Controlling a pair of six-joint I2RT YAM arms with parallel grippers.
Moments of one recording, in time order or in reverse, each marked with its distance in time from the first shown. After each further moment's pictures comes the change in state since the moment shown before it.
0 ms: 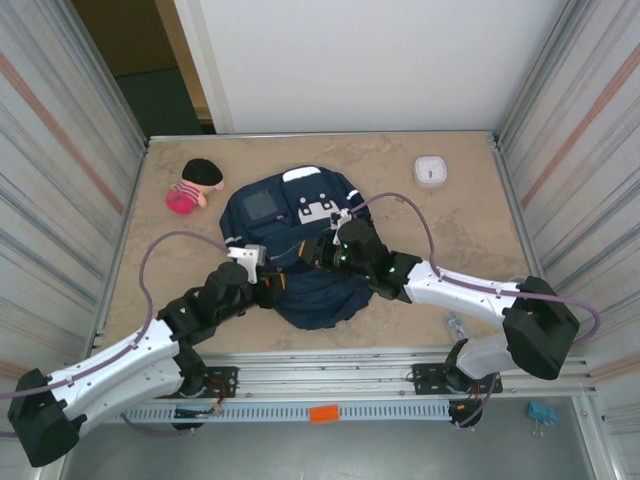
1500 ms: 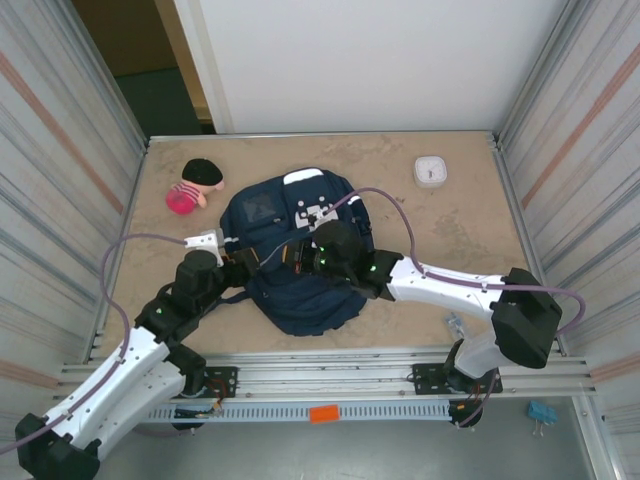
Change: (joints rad) left arm 0.286 -0.114 0.043 -0.113 -0.101 0.036; right arm 0.109 0.093 0.151 -0.101 0.099 -0.087
